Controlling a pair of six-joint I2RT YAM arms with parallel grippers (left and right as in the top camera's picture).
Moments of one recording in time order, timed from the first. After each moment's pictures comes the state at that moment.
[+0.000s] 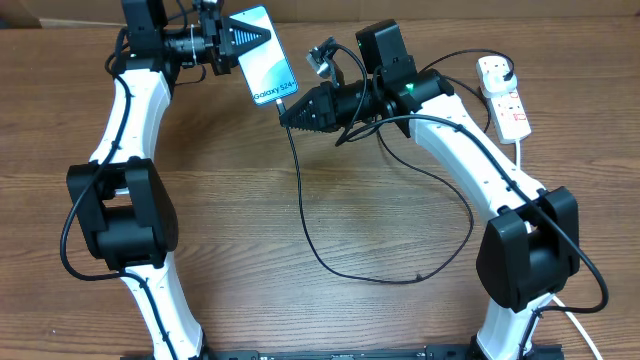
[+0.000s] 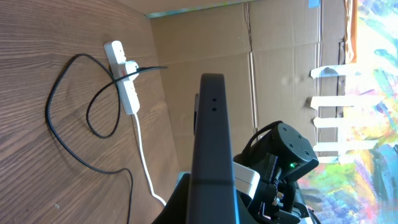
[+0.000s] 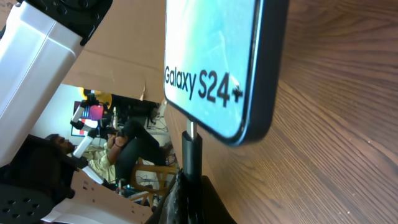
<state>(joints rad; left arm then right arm) 0.07 2.19 1.86 -0.16 1.47 -0.91 0.43 1.97 1.70 -0.55 -1.06 0.42</state>
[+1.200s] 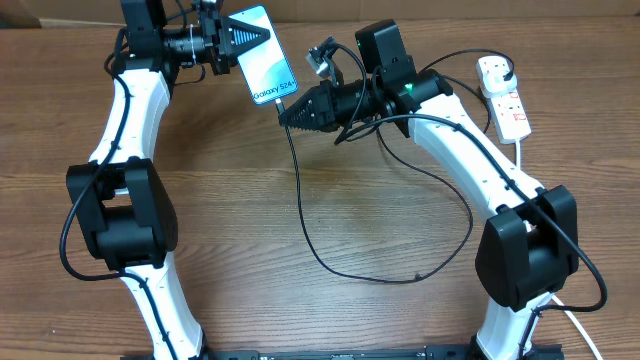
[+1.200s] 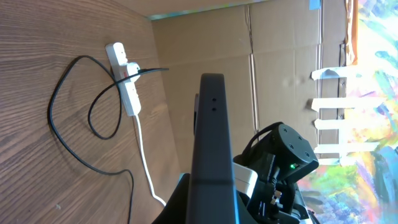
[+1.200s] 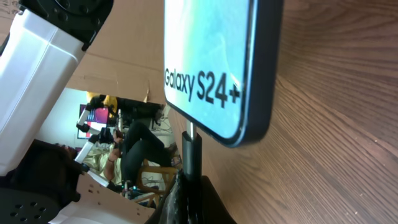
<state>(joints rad) 0.07 2.19 1.86 -0.16 1.46 -0.91 0.43 1.97 1.70 -0.53 -1.07 0.46</state>
